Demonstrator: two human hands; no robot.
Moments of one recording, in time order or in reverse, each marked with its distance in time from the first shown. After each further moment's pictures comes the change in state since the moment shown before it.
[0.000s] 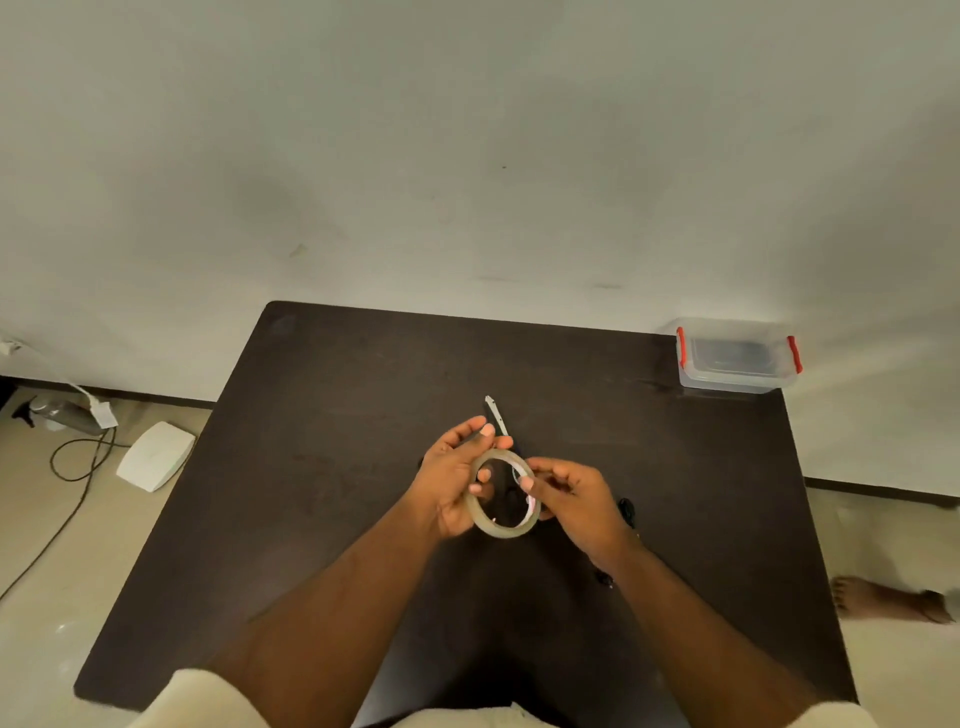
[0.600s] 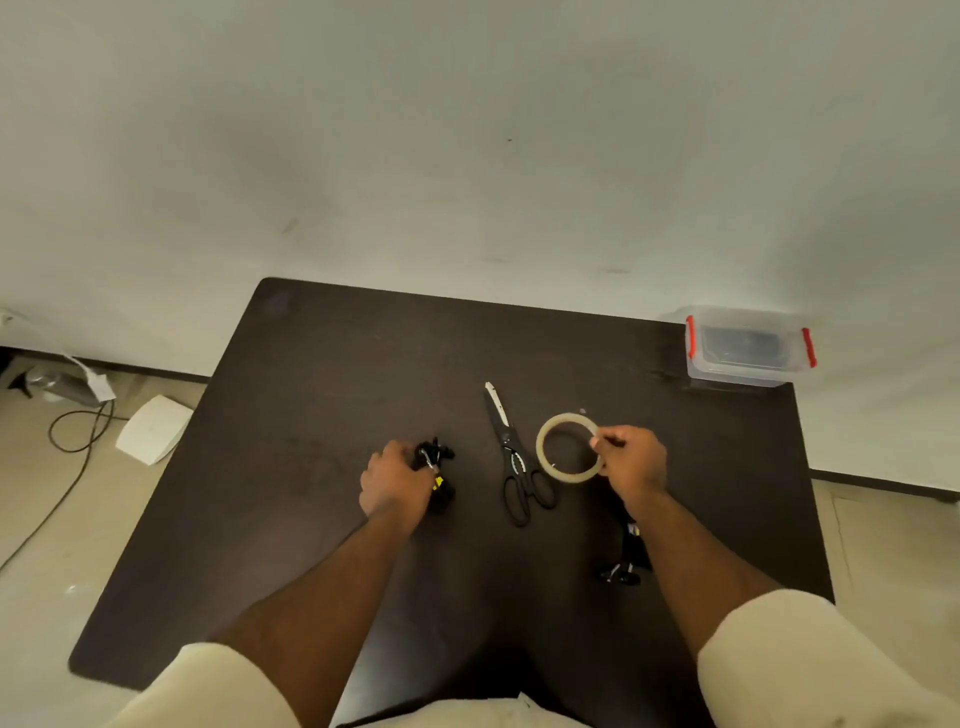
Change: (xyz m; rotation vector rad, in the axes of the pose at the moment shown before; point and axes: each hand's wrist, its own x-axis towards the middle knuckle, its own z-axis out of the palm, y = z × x) left_hand 0.037 -0.010 -0.080 1.240 0.670 0.159; right_hand 0.062 0.029 -0.063 -0.486 0.411 0.221
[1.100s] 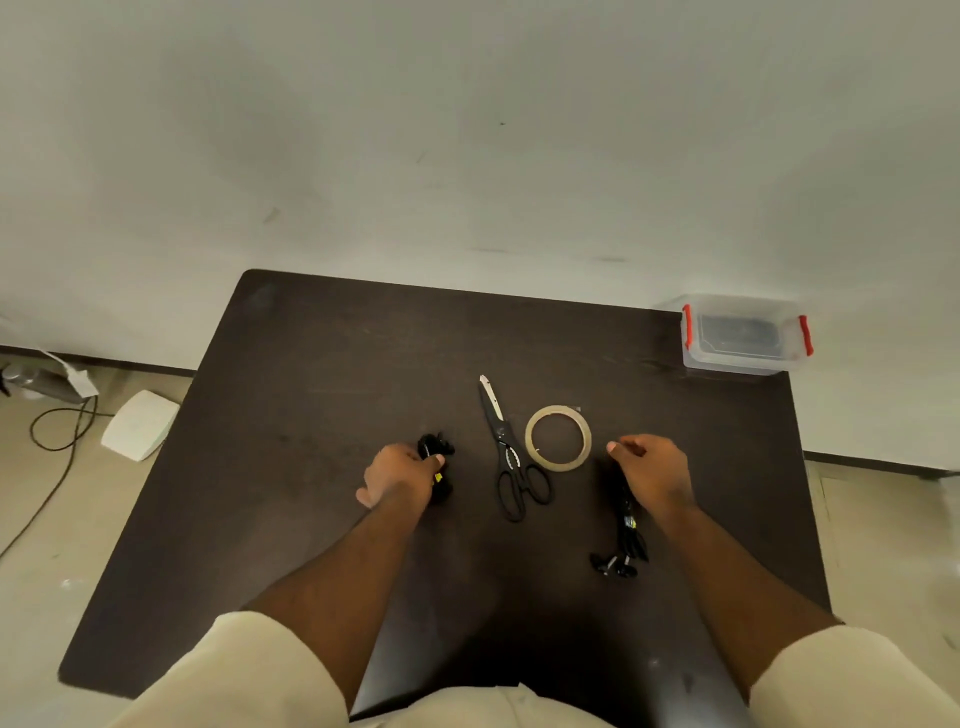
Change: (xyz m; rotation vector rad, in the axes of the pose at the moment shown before) left_hand 0.007 0.016 0.012 -0.005 -0.013 -0.150; right_hand -0.006 0.021 -0.025 -0.116 -0.017 0.053
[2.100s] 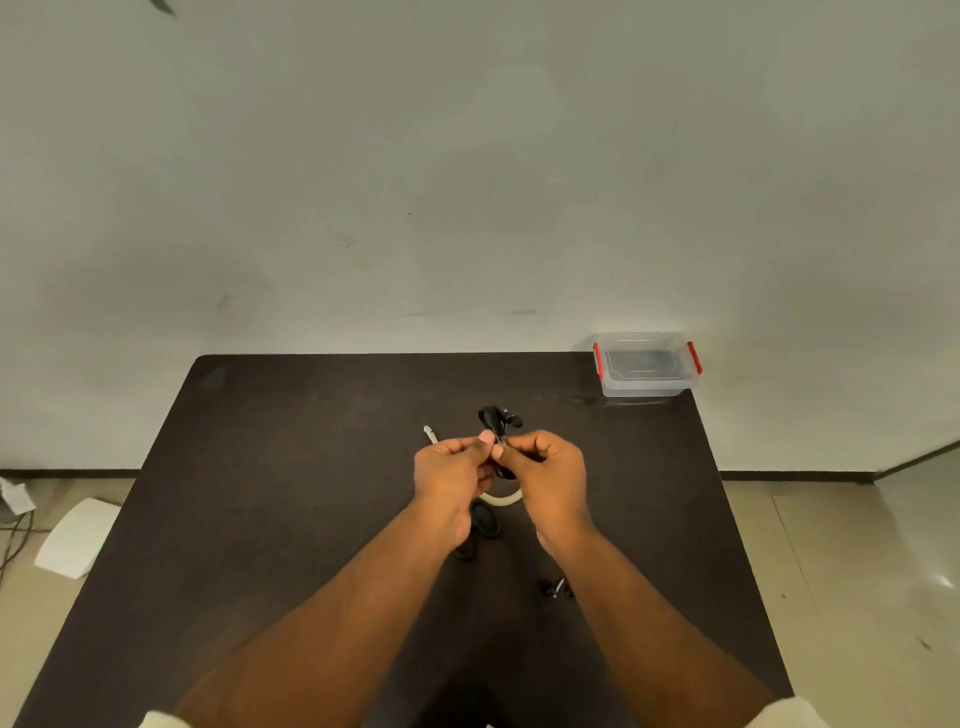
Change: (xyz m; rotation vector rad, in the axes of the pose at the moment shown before) left_hand -0.135 0.098 0.004 -0.912 -0.470 0.207; right_hand -0.090 -0.078 -0.013 0.809 0.043 -0.222
